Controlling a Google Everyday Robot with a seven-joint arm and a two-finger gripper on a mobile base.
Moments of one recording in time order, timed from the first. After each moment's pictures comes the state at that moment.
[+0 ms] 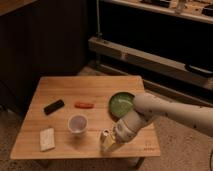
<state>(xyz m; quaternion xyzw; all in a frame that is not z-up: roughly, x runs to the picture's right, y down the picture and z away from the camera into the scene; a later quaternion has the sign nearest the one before) 0.002 0.248 0.615 -0.61 0.03 0.55 0.57</state>
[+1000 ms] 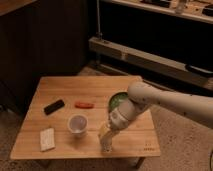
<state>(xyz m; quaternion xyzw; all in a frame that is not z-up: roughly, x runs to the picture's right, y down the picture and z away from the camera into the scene) -0.027 0.200 0.636 -0.60 0.03 0.55 0.58</state>
